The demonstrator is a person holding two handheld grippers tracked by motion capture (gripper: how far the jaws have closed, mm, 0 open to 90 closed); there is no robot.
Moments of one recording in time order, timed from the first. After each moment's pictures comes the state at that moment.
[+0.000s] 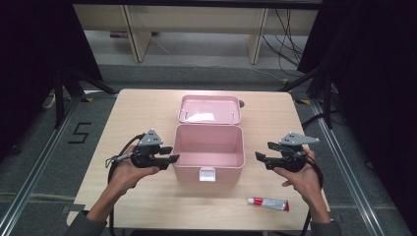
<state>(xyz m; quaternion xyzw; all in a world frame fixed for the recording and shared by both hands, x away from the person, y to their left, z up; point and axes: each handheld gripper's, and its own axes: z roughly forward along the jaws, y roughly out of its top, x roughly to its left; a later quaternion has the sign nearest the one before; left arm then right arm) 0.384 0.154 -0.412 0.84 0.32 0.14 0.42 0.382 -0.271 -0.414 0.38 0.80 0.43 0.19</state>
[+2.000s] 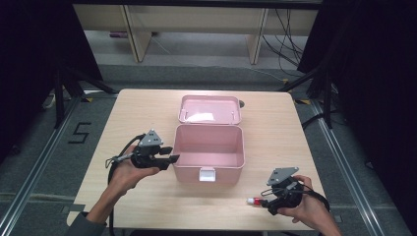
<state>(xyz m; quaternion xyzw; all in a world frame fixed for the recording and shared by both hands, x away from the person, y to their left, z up) 0.383 0.153 -0.411 0.84 0.32 0.14 0.42 0.317 -0.258 -0.448 0.28 0.93 0.23 0.12</state>
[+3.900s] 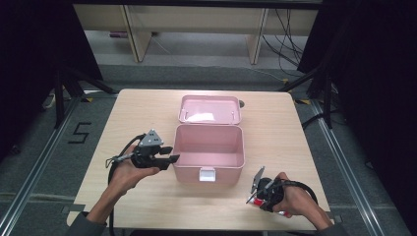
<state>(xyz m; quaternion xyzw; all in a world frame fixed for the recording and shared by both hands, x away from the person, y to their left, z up) 0.383 0.153 -0.411 0.84 0.32 0.15 0.42 0.342 -0.224 -0.473 0.18 0.98 0.04 0.01</state>
